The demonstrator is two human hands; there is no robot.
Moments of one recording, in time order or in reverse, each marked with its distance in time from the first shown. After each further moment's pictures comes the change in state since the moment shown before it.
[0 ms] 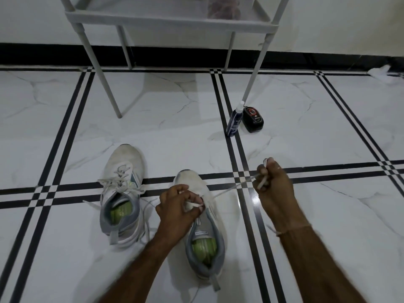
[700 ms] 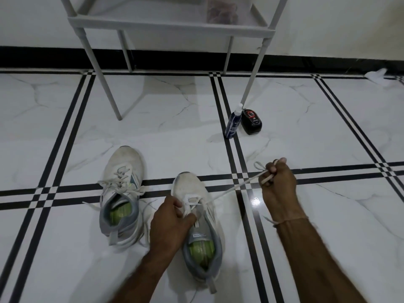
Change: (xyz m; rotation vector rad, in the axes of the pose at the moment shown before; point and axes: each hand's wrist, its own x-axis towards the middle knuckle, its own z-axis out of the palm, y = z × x) left_hand -0.023 0.003 -0.009 -0.035 0.059 -0.195; right_hand 0.027 -0.002 -0.007 0.197 0.249 -0.043
